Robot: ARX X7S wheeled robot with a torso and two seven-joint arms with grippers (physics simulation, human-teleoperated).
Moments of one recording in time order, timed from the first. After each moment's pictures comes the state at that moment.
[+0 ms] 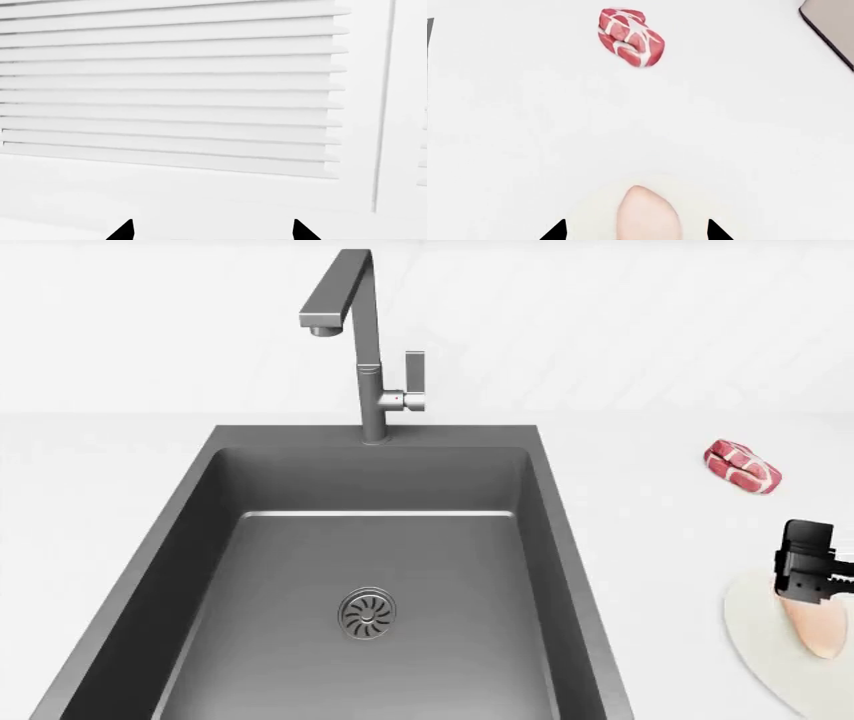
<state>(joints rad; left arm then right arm) -1.88 -0.59 0.39 -0.23 -1.06 -1.20 -0.63 1.23 1.40 -0.93 -0.11 2.08 0.88 0.87</state>
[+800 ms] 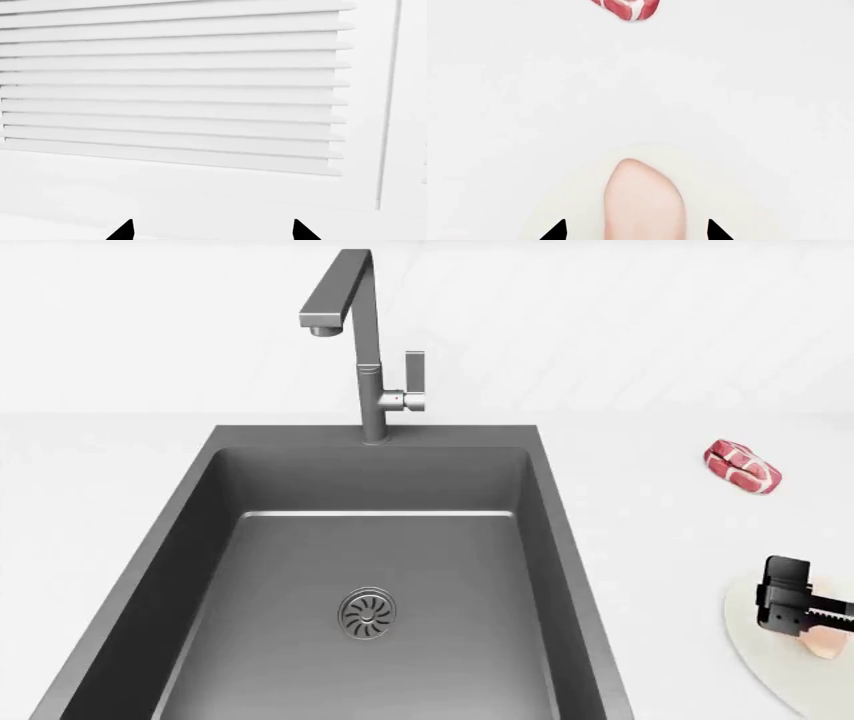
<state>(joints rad) -1.87 -0.60 0.40 -0.23 -1.07 -1.19 -0.63 1.10 1.40 -0.98 -0.11 2.03 0.77 0.81</state>
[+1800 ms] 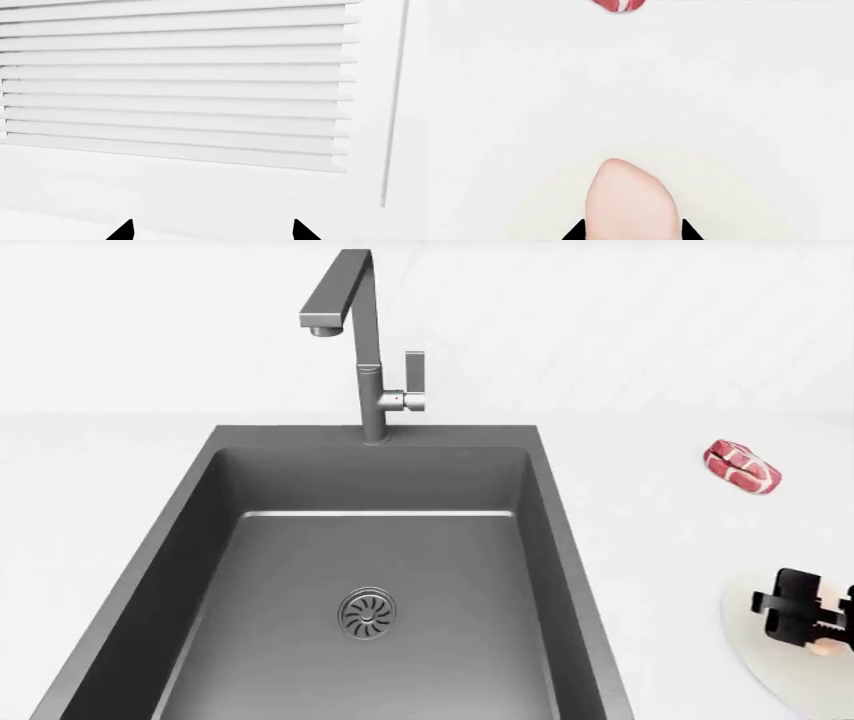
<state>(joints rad) -1.85 -0.61 0.40 -0.23 -1.08 -1.18 -0.63 1.01 1.41 -1.03 -0.10 1.98 0.60 0.72</state>
